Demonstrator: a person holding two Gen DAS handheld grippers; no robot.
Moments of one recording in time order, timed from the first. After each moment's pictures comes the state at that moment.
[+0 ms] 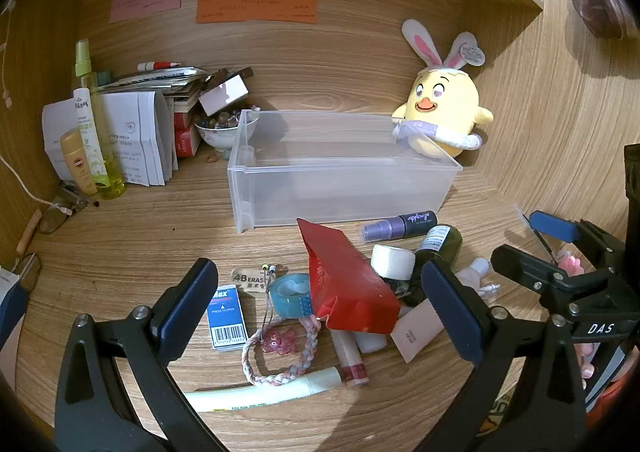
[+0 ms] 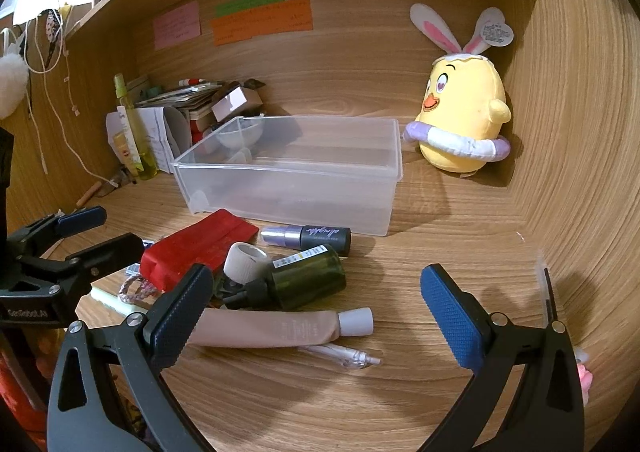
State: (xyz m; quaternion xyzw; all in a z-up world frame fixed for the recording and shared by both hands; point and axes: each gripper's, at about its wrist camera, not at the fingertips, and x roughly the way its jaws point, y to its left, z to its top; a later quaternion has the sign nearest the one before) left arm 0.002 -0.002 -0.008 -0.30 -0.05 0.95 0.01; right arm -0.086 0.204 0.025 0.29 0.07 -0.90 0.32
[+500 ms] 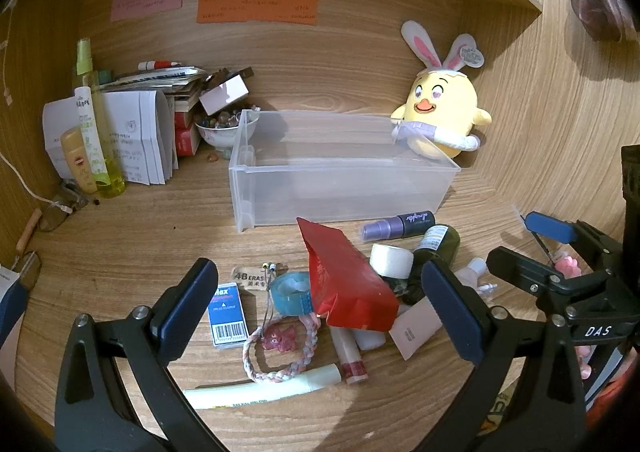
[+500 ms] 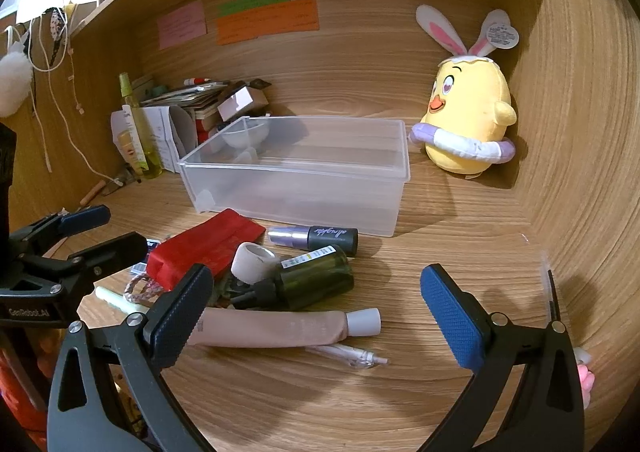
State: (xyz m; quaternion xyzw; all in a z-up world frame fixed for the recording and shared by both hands) left arm 0.004 -0.002 -0.006 -0.30 -0.06 0.95 0.01; right arm -0.083 0.202 0.025 0.29 0.07 -0.90 0.33
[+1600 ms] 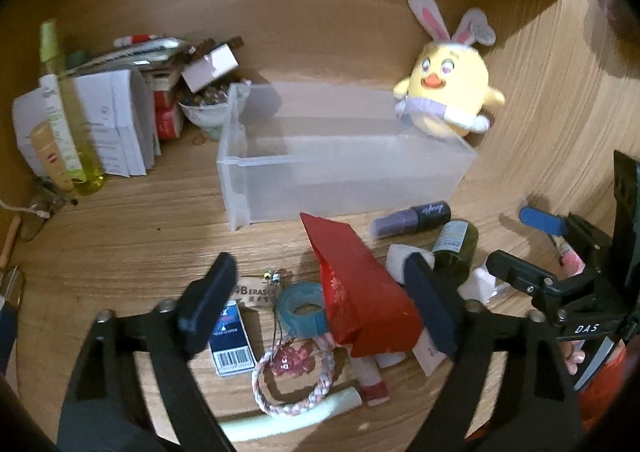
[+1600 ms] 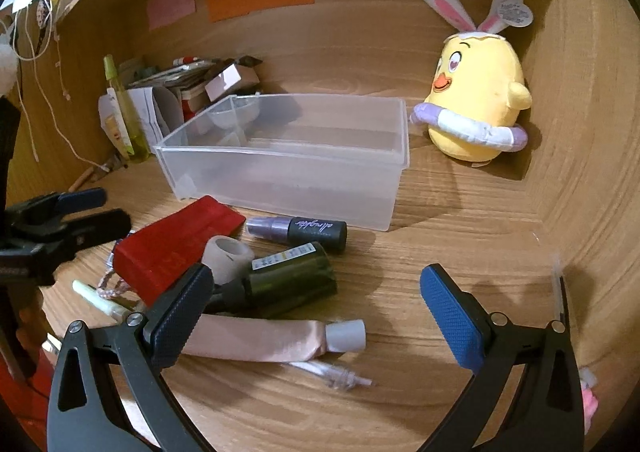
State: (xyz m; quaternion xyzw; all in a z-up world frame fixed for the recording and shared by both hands) left arm -0.043 -0.018 -0.016 -0.37 -0.06 0.93 0.03; right arm -0.119 0.193 0.005 0.33 0.09 -0.88 0.33
